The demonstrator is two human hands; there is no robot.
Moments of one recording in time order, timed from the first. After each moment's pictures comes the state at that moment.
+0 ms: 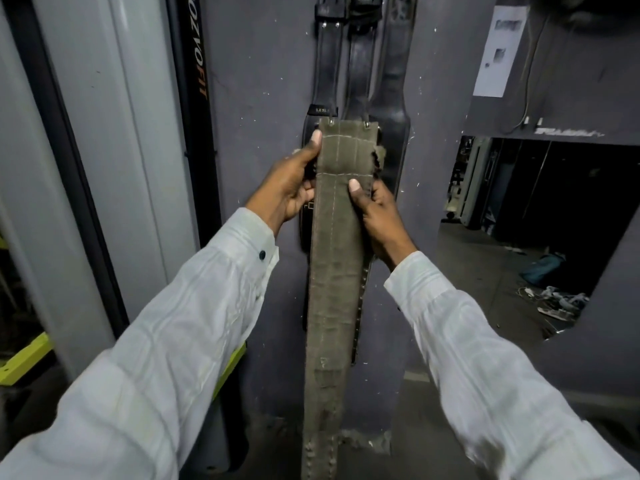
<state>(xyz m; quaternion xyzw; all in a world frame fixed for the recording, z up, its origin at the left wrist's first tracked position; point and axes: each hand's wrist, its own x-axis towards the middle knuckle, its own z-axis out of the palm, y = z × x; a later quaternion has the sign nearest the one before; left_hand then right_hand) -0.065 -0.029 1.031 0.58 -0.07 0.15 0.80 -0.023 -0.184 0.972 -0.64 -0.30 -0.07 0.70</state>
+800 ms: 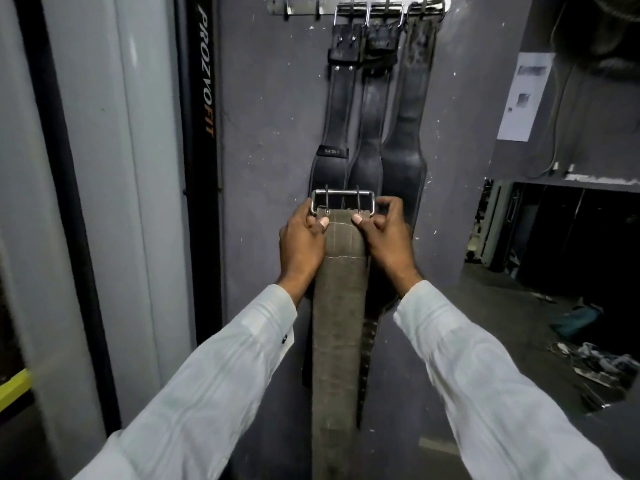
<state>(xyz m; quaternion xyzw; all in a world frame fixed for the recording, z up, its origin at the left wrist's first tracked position) 0.015 -0.046 0.988 0.73 0.04 0.49 0.47 0.069 -0.180 1.000 -0.73 -0.27 -0.24 0.59</state>
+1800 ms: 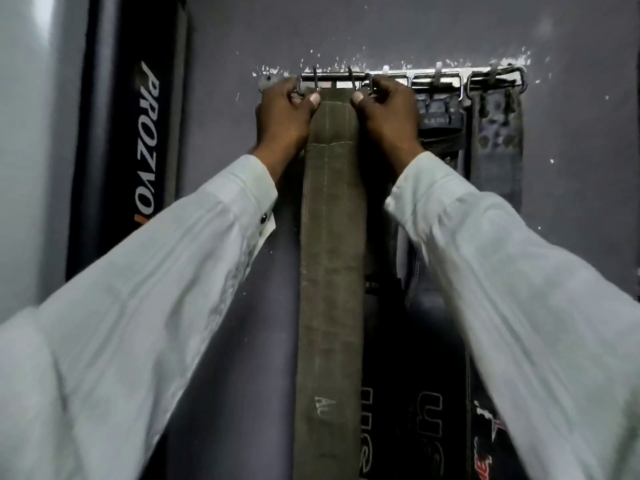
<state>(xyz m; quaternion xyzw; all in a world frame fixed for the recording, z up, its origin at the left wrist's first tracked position) 0.309 0.162 1.334 0.64 -0.17 0.61 0.44 0.351 0.017 1.349 -0.59 -0.34 -0.49 0.55</state>
